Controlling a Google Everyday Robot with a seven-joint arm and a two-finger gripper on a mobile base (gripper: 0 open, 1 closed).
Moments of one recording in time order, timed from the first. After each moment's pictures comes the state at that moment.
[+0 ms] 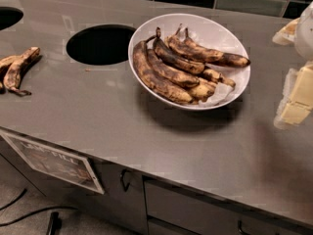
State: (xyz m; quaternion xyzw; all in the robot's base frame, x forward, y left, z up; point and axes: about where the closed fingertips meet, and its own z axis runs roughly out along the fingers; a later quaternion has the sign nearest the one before) arm 0.438 -0.217 0.976 -0.60 0.78 -0.03 0.16
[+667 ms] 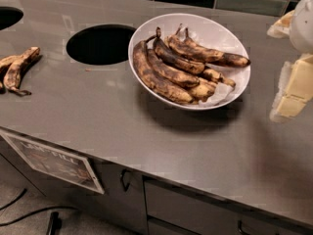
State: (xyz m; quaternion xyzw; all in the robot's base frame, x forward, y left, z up) arm 0.447 -0.208 0.983 -0.62 0.77 -0.04 0.16
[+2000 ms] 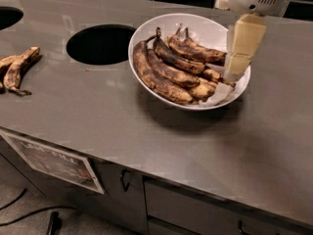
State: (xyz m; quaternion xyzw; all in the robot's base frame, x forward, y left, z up) arm 0.522 -0.137 1.004 -0.68 0.72 -0.05 0.16
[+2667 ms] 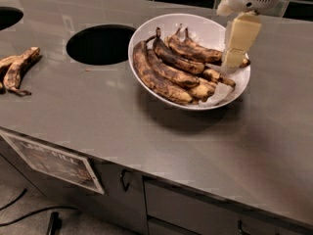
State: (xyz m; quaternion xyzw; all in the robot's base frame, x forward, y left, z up) arm 0.547 -0.142 0.996 -0.67 0.73 -0.04 0.15
